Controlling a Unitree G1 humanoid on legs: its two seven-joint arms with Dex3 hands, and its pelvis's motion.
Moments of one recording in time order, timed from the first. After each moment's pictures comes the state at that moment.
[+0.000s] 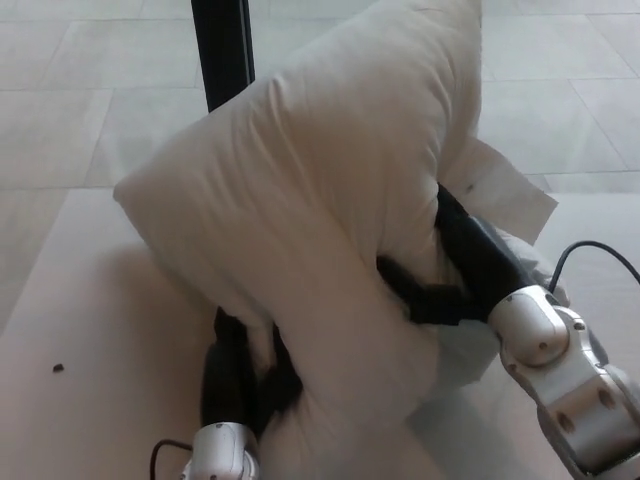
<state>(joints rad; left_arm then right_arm) -0.20 -0.06 -0.16 0.31 -0.15 0.08 0.25 -0.52 -0.27 0.37 0.02 -0.18 0.54 0.01</state>
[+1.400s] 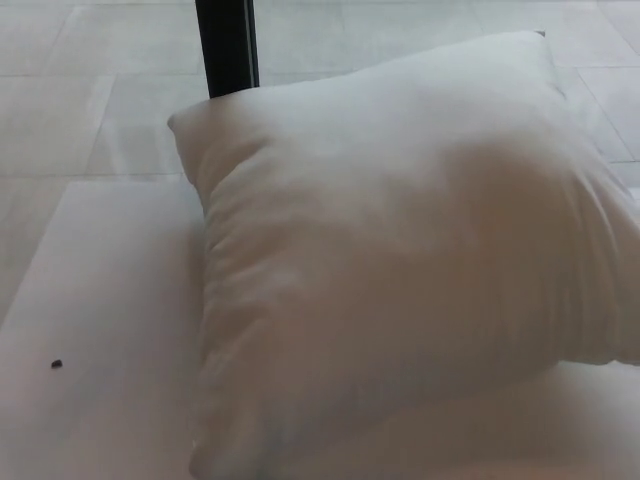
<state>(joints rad) 0.11 0.61 0.63 0.36 -0.42 0.31 -0.13 -0.05 -0.76 -0.87 0.49 0.21 0.46 0.34</state>
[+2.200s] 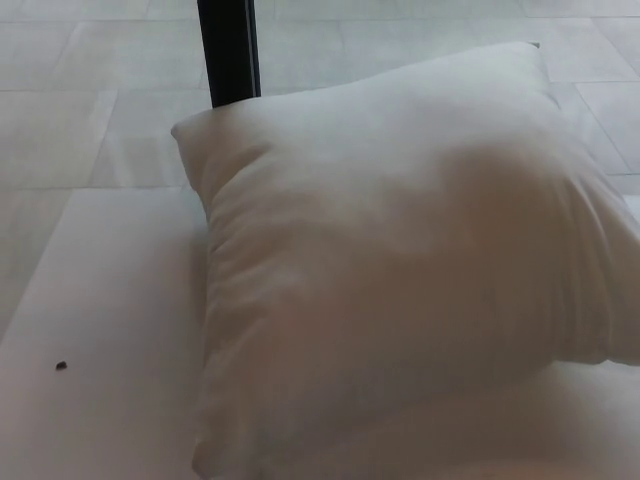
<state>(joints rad) 0.42 0.55 0.74 0.69 -0.43 0.28 -0.20 0.23 -0.67 -1.07 1.00 0.27 0.17 0.15</state>
